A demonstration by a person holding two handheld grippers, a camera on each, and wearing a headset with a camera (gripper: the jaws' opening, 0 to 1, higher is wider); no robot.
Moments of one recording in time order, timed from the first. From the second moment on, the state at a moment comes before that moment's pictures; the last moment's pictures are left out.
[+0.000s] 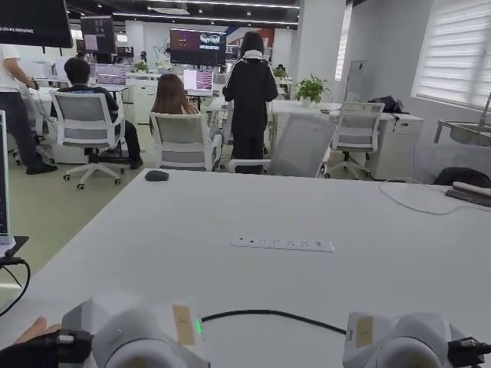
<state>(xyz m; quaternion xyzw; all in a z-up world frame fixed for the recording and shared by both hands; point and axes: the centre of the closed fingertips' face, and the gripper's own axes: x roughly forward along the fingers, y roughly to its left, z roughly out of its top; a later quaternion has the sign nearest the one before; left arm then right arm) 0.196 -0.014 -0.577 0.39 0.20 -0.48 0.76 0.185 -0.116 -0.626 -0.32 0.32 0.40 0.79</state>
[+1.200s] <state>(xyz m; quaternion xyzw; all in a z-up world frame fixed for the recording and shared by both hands) 0.201 -0.009 -0.572 0.39 0.18 -0.48 0.77 0.201 -0.055 -0.601 -0.36 0.26 0.44 0.78</state>
